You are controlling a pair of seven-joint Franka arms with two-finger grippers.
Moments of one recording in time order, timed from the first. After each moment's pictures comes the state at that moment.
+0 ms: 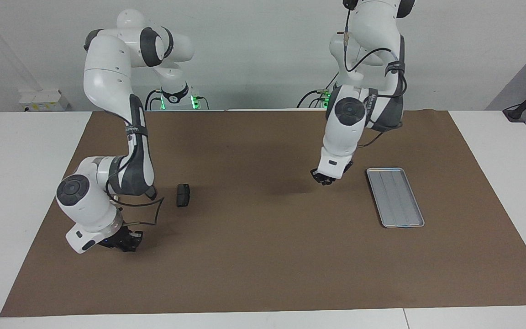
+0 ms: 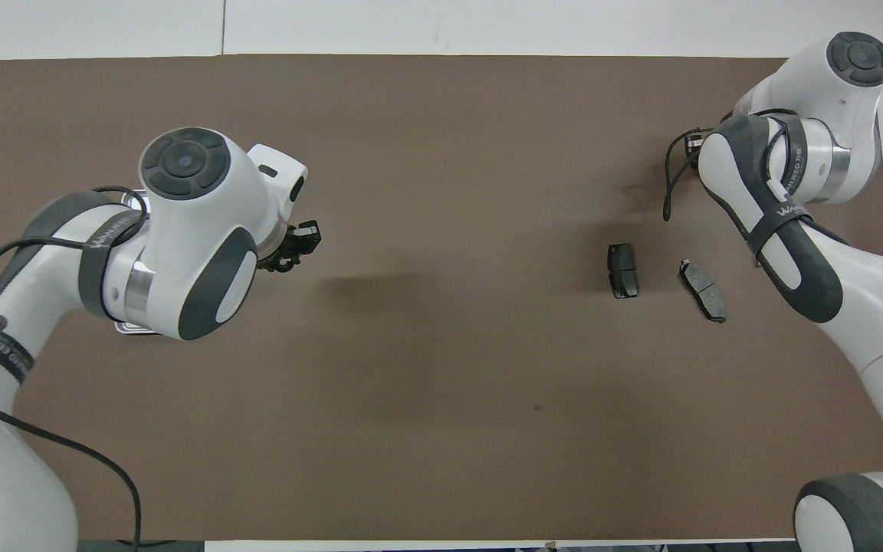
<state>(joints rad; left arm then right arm) -0.39 0.21 0.02 -1.86 0.04 1.98 -0.62 -0.06 0.74 0.01 -1.34 -0.02 2.10 -0.07</state>
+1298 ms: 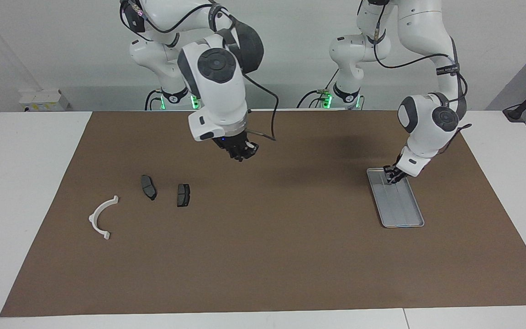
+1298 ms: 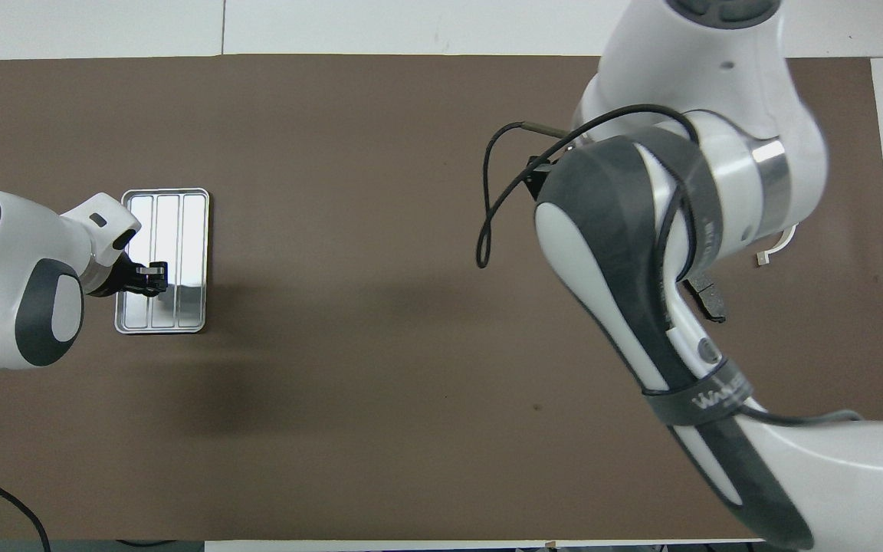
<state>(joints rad) 0.01 0.14 0.02 -2.19 0.03 2.27 -0.03 0.47 0.43 0.03 -1.23 0.09 1.57 1.04</state>
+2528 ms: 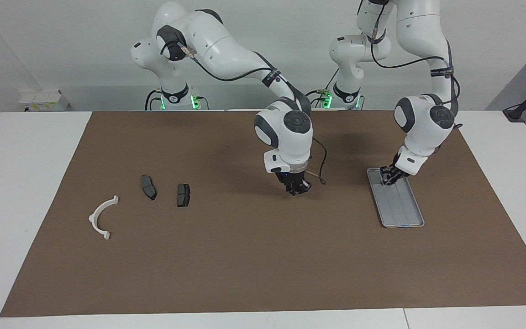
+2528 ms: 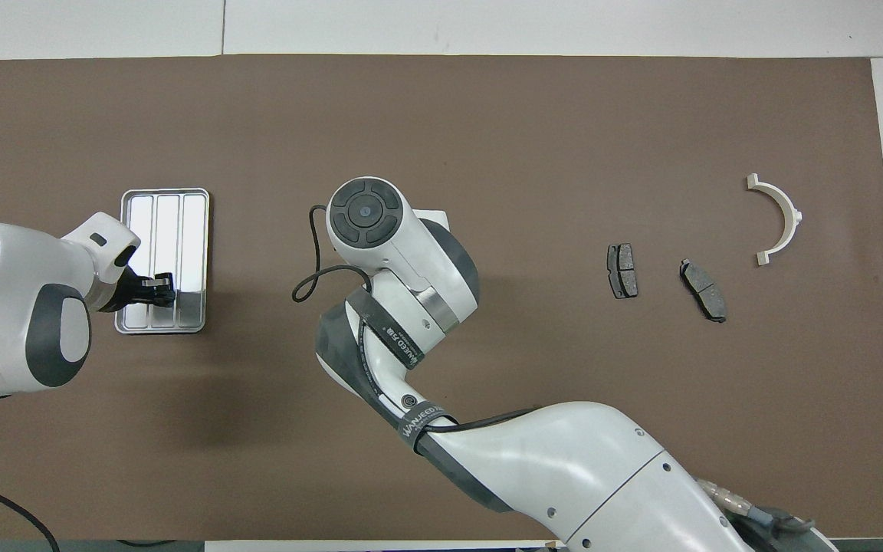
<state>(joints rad) 0.01 0.13 0.01 -2.26 -0.04 2.39 -0.03 0.67 0.73 0.02 -1.33 0.01 2.12 1.39</state>
